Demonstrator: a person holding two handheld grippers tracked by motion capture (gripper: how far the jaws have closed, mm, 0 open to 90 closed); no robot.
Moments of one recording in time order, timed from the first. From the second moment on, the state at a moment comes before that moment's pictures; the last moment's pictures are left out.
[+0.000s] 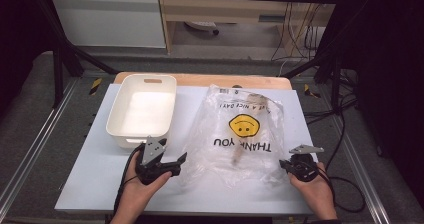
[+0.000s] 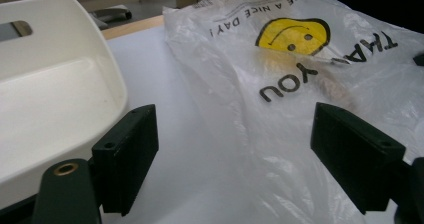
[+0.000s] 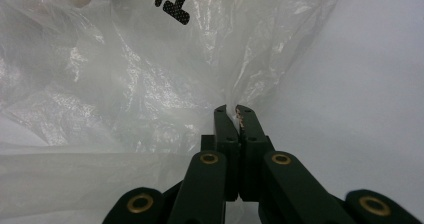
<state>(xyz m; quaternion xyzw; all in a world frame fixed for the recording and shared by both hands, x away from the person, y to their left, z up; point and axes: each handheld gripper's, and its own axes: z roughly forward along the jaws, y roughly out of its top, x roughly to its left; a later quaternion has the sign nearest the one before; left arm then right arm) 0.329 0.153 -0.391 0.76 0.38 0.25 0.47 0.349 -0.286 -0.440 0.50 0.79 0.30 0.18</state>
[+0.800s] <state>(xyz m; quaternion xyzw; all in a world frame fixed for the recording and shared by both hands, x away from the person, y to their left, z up) 0.363 0.121 -0.449 0.81 0.40 0.17 0.39 0.350 -0.285 -0.442 0.50 0.80 0.29 0.18</state>
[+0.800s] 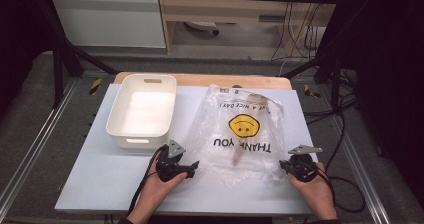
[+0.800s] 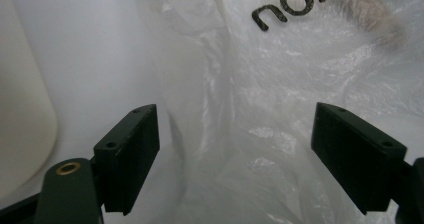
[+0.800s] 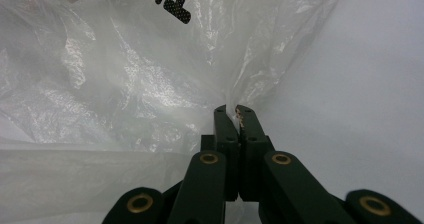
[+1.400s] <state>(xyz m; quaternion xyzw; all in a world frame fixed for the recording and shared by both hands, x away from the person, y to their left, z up) 0.363 0.126 -0.457 0.83 0.38 0.17 0.38 0.343 -0.279 -0.440 0.49 0.79 0.31 0.18</state>
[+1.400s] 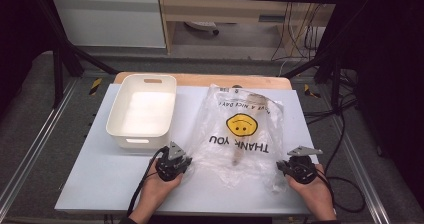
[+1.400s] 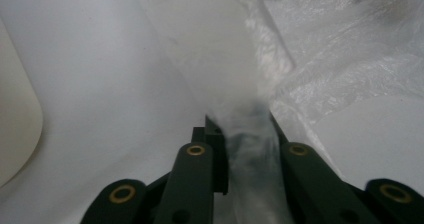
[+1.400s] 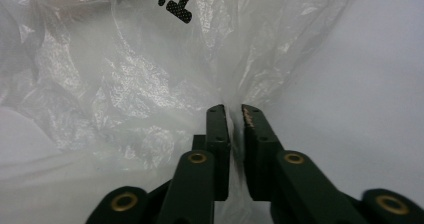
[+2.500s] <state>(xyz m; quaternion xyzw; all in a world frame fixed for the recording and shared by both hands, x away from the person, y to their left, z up) 0.362 0.126 -0.459 0.83 0.37 0.18 0.38 0.317 -0.269 -0.452 0.44 0.82 0.32 0.18</state>
